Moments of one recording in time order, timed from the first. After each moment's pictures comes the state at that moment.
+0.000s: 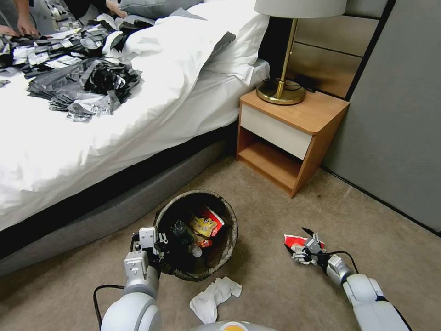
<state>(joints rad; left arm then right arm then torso) 1.68 -1.44 -0.43 -2.18 -0.18 0.40 -0.31 -1.13 1.26 0.60 0.94 -0.20 0.46 -0.56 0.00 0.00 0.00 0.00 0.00</state>
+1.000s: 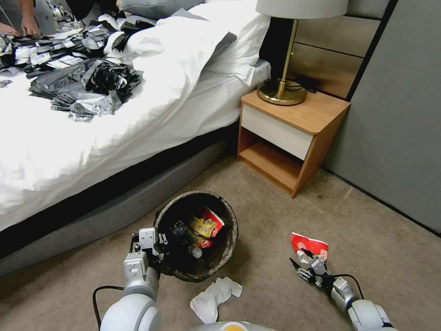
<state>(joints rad) 1.69 -1.44 -0.42 -2.19 -0.18 0.40 -0.31 -1.17 1.26 0.63 0.85 -0.16 0.49 -0.53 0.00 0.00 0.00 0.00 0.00</state>
